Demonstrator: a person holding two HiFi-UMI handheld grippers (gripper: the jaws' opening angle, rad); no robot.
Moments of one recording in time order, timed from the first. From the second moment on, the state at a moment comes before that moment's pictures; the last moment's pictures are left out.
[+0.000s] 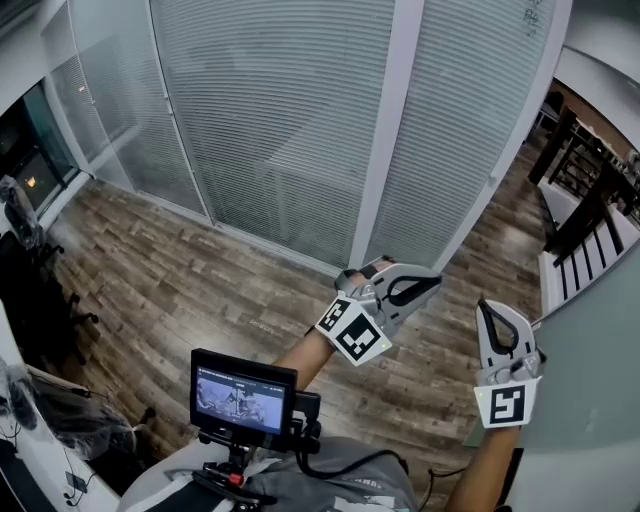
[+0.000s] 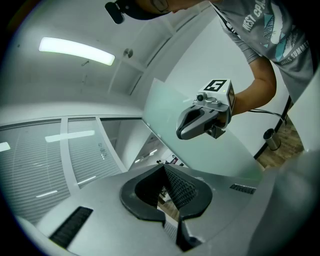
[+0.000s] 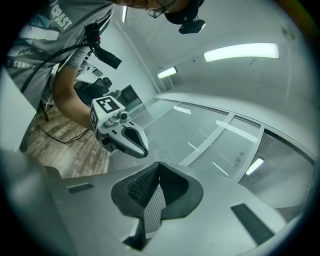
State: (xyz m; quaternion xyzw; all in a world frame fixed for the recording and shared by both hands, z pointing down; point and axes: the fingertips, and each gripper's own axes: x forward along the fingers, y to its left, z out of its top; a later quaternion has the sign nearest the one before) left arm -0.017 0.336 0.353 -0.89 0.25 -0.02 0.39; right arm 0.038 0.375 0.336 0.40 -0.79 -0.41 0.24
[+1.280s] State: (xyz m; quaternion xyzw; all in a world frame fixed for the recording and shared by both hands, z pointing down) left arm 0.135 0.144 0.372 -0.90 0.23 -0.04 0.37; right arm 0.194 0.179 0.351 0.42 -0.79 -0.37 0.23
